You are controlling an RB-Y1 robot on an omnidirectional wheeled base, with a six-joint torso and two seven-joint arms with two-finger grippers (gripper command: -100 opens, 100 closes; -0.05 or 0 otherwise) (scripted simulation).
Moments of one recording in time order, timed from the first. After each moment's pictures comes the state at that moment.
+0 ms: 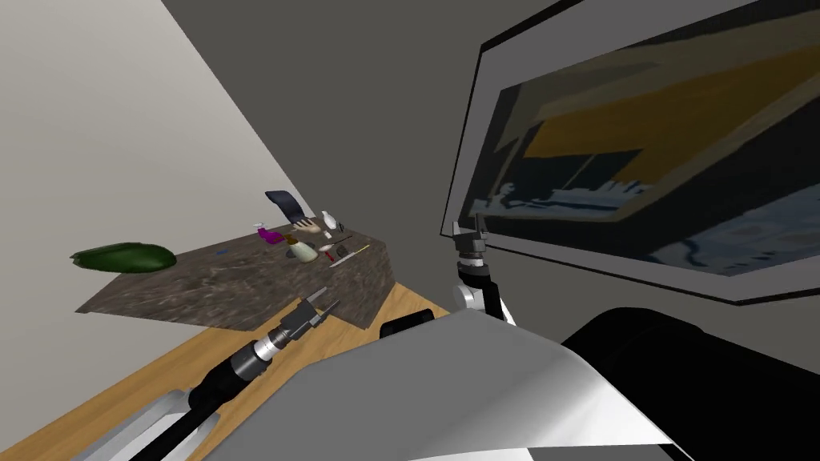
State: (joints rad) left arm 0.59 0.97 0.00 -1.72 -0.36 -0.77 -0.67; right arm 0.51 0.03 0.03 -2.38 -0.06 -0.52 -0.08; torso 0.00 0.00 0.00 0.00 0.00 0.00
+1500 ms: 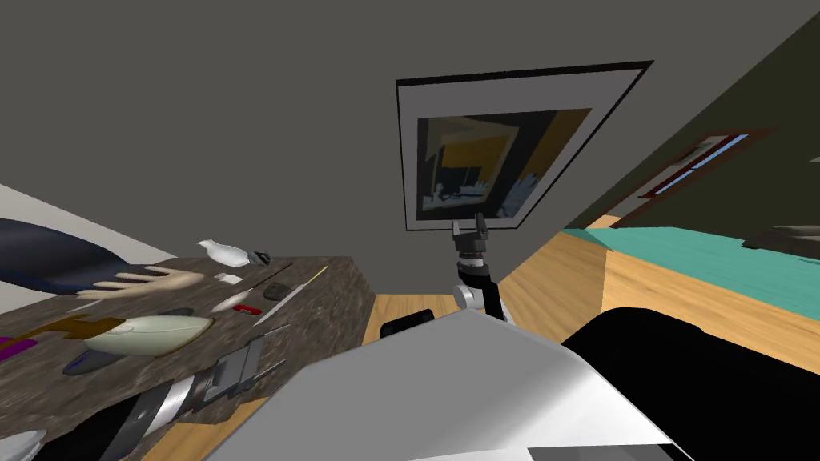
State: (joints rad) left arm 0.63 1.38 -0.07 -1.39 -0.60 -0.89 -0.76; right arm 0.51 0.03 0.03 -2.38 -0.06 -0.52 -0.08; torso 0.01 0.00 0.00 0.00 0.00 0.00
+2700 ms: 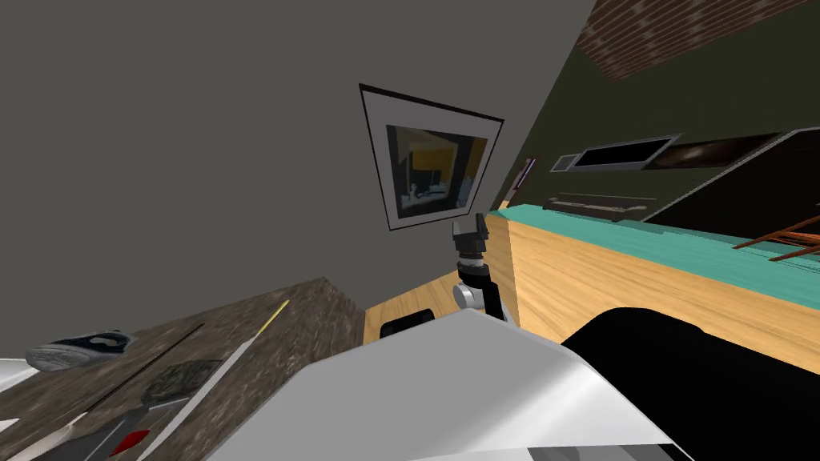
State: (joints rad) left arm 0.71 1.65 -0.16 -1.15 -0.81 -0.97 -0.75; right arm 0.51 0.03 0.03 -2.38 -0.06 -0.52 -0.08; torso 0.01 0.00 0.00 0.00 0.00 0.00
